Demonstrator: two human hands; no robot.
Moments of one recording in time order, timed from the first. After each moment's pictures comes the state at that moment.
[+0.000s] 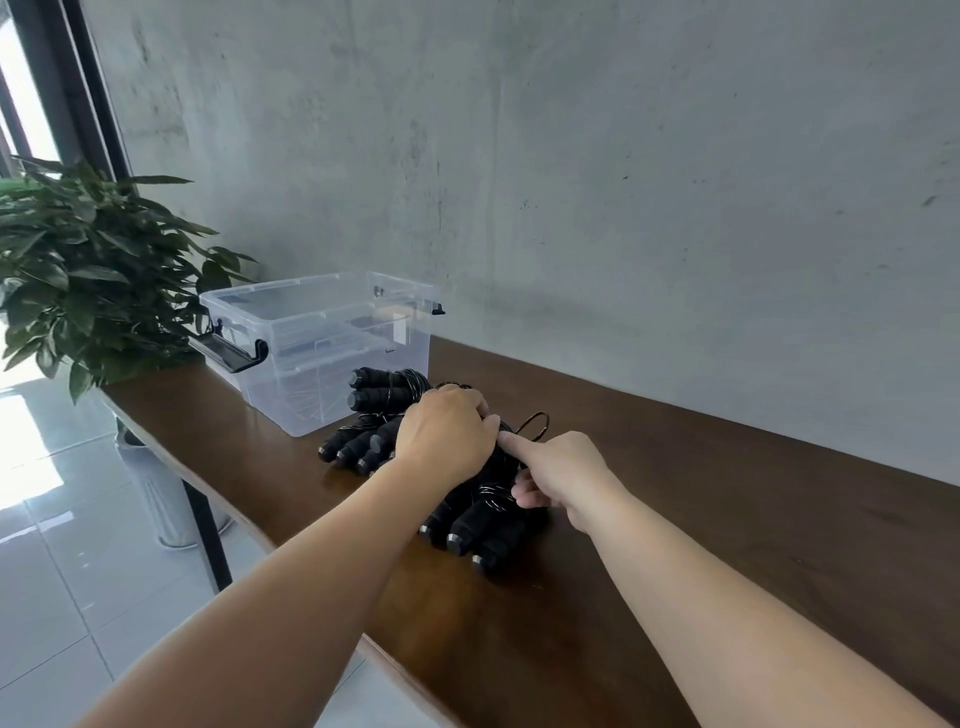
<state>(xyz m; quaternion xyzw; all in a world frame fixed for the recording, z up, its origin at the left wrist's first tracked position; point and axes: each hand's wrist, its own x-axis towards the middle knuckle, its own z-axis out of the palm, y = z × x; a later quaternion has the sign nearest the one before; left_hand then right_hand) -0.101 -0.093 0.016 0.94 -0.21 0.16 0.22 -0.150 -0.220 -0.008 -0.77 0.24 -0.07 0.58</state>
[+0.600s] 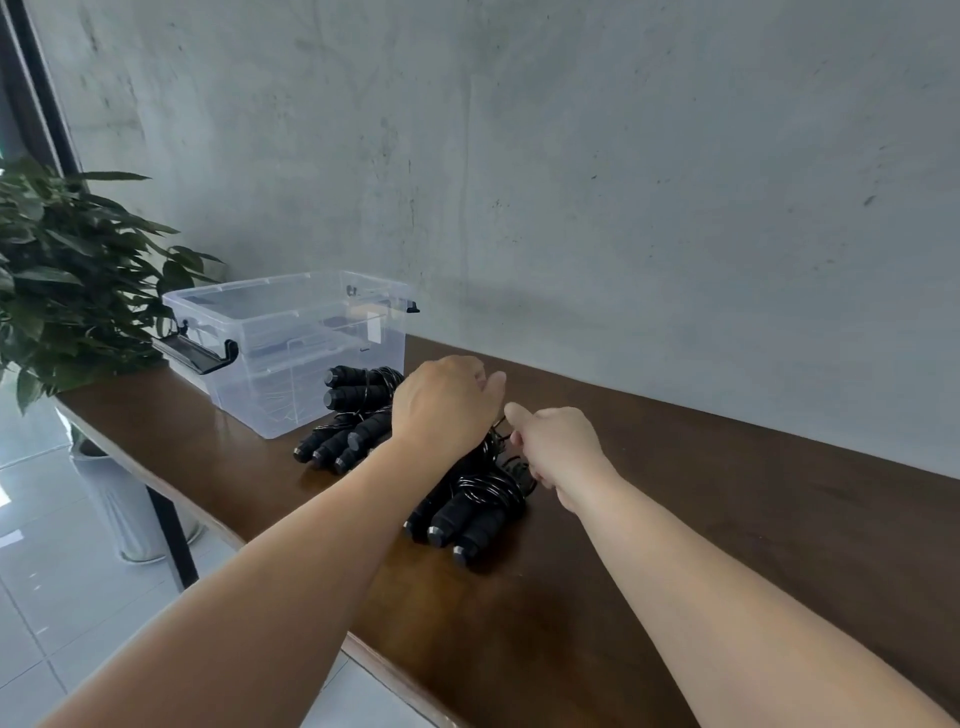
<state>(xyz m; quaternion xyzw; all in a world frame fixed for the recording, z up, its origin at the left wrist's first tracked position) -0.118 -0.108 0.039 0.90 -0.21 0.23 0.29 -0.163 -0.224 0.008 -0.80 0.22 -0.14 0.54</state>
